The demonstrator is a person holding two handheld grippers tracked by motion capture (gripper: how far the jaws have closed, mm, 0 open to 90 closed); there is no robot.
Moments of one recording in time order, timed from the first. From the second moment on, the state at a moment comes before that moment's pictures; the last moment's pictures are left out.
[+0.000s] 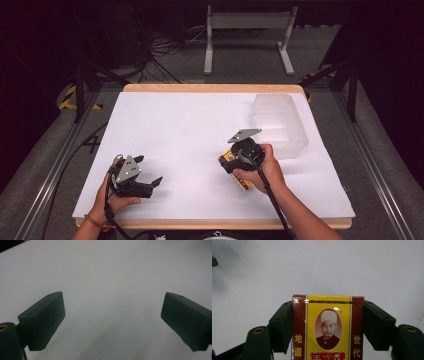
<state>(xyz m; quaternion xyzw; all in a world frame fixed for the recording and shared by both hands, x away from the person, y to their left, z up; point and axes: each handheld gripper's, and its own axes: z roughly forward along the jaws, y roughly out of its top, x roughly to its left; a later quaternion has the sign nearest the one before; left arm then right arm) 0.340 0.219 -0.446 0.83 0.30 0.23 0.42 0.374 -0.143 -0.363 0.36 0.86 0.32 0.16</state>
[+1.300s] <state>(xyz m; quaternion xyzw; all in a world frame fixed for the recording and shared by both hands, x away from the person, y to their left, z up) 0.341 0.219 -0.447 0.83 0.29 0.23 0.41 0.405 -0.174 -0.316 0.38 0.78 0.42 0.29</state>
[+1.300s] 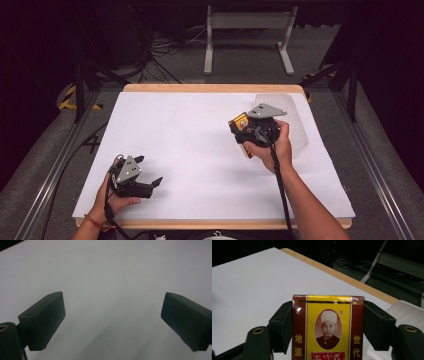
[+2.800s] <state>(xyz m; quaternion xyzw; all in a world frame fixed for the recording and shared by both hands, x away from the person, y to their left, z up) 0.343 0.216 -0.451 0.84 0.29 0.22 0.41 0.477 -0.268 -0.344 0.49 0.70 0.40 0.32</state>
